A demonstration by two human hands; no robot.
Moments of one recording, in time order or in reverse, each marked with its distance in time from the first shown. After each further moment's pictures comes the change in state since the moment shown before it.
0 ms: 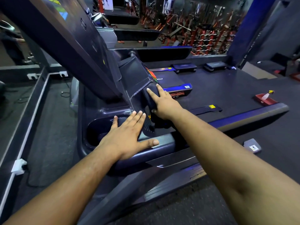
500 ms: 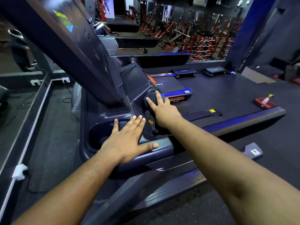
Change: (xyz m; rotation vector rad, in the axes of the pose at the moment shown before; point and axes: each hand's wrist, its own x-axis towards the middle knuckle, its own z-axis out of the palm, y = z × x) left_hand -0.003 0.004 -0.003 0.032 0.011 -0.017; right_hand -0.017 -0.013 0.005 -0.247 0.028 0.048
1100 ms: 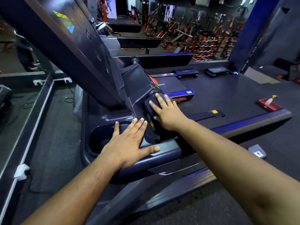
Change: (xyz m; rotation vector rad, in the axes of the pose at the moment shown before) left_hand 0.001 -0.003 0.003 -0.003 0.007 0.008; right_hand 0.009 0.021 0.013 0.077 0.068 -0.139
